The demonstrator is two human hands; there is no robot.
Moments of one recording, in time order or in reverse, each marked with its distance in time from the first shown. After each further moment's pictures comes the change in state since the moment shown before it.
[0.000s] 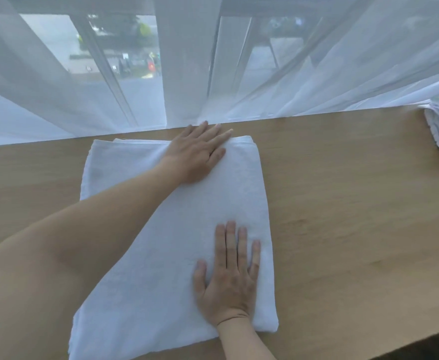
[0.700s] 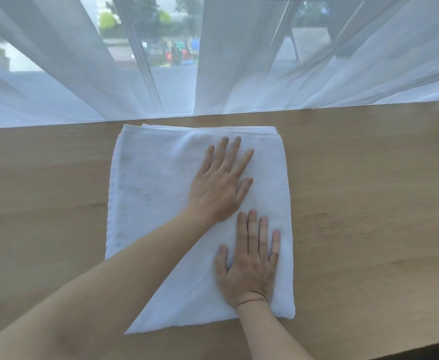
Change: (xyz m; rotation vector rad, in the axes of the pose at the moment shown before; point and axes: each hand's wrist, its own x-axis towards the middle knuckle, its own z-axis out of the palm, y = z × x) left_hand -0.084 0.063 0.024 -0.046 0.165 -0.131; right_hand 0.003 0.000 -0.002 -0.006 -0.010 0.012
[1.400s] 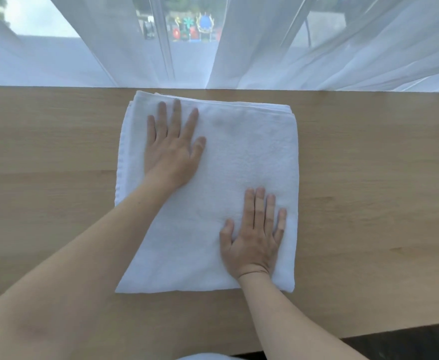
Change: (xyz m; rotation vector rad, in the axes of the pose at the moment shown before) left_hand -0.037 -0.083 -0.012 -0.017 0.007 -0.373; right_hand -0.002 -0.002 -0.002 -0.016 0.042 0.000
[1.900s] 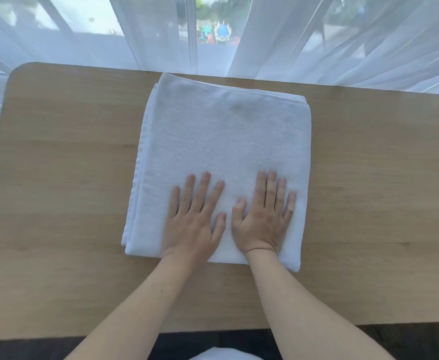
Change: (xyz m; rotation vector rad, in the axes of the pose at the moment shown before) left_hand -0.181 0.033 0.055 0.051 0.087 0.059; right_hand -0.001 0.000 -0.003 0.047 -0.042 -0.009
